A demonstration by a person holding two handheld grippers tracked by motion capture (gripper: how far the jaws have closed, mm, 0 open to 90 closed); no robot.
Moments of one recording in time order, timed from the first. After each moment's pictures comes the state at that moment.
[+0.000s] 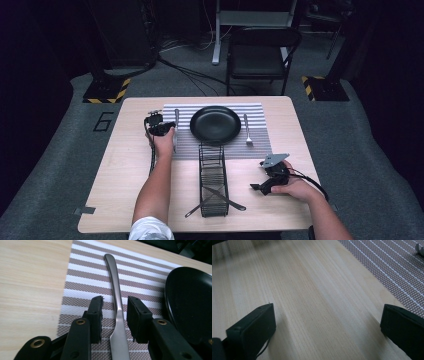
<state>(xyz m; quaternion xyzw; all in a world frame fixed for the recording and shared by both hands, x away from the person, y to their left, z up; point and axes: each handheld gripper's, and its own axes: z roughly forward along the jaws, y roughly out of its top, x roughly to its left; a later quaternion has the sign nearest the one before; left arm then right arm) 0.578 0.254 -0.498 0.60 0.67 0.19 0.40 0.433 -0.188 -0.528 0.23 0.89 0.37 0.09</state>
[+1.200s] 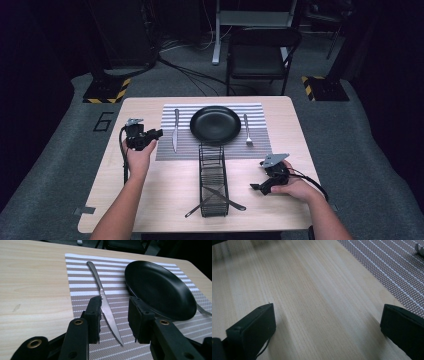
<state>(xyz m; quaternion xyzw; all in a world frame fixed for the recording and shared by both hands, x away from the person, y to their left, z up) 0.479 0.291 -0.441 0.66 0.57 0.19 0.45 0.434 -0.188 -0.528 0.23 0.89 0.37 0.10</state>
